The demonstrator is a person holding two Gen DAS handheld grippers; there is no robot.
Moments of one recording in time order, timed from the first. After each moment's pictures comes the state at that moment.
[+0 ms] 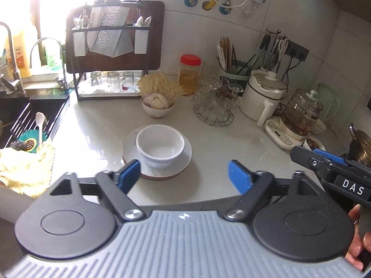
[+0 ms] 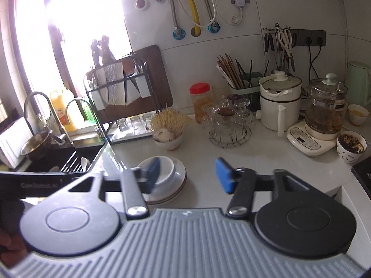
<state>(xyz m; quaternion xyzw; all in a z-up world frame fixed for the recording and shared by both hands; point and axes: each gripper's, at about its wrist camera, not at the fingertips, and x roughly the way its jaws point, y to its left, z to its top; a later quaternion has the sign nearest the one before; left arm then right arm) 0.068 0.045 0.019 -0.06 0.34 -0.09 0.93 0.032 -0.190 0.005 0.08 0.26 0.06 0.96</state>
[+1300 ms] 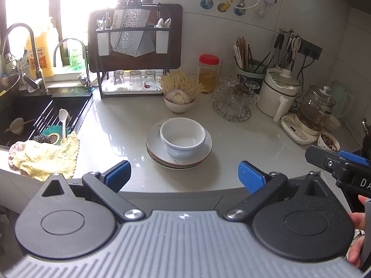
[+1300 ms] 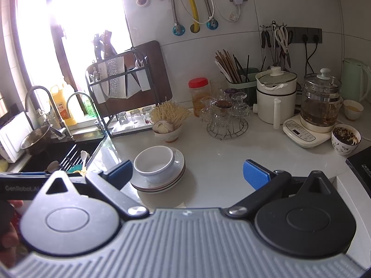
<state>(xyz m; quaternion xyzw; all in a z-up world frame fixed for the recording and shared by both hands) 0.028 0.055 0.017 -0.04 0.34 -0.04 0.94 0.006 -0.187 -0.001 0.09 0.27 0.06 0.96</state>
